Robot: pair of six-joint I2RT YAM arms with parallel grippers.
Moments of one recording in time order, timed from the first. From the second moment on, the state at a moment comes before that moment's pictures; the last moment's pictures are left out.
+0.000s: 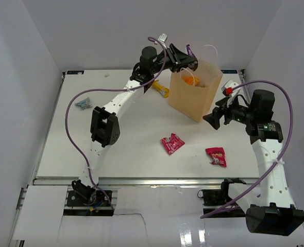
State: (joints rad) left arm -0.56 2.37 2.32 0.22 0.59 -1.27; right arm -0.05 0.96 1.09 -0.61 -0.82 -0.46
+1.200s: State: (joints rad) left arm -0.60 2.33 2.44 -0.17 0.39 -0.91; right arm -0.05 0.98 1.04 -0.72 -0.70 -0.52
